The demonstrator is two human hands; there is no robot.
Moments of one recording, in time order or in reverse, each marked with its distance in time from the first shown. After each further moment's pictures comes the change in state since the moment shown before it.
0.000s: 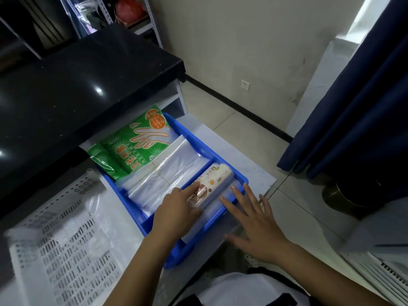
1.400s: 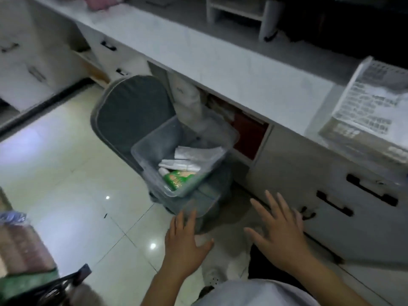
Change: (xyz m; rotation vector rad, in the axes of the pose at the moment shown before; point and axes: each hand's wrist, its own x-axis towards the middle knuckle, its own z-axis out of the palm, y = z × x) left_hand -0.659 -0.030 0.363 -0.669 0.466 -1.254; right_hand -0.360 -0.249 0.153 -0.346 -0.507 -0.888
